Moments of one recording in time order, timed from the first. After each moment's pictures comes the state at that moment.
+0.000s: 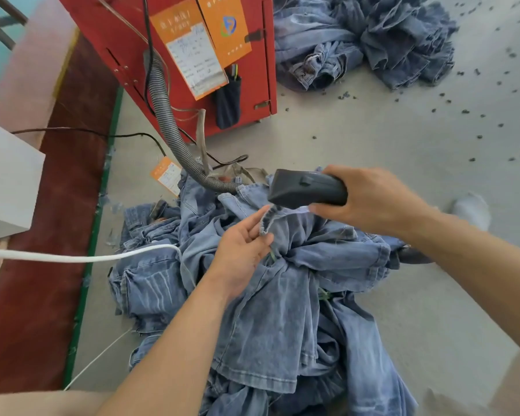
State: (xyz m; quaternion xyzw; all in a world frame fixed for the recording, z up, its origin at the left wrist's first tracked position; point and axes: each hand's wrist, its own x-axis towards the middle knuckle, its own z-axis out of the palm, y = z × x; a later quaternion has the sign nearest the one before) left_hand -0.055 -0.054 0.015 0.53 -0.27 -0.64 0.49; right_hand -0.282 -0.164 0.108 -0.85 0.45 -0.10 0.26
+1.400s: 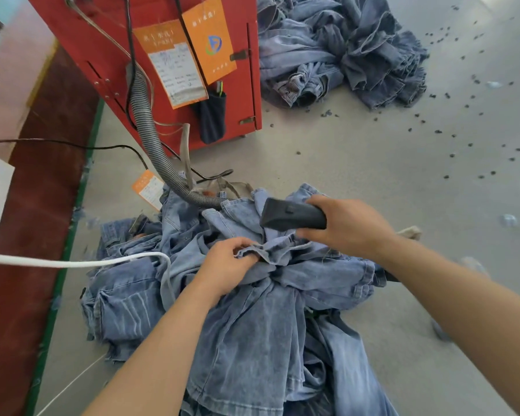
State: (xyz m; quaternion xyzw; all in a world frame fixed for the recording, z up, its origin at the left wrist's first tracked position) left_hand -0.043 -0.079 0.008 0.71 -0.43 -0.49 0.25; right_hand -0.286 -0.177 0.065 -0.84 0.48 -0.01 0.23
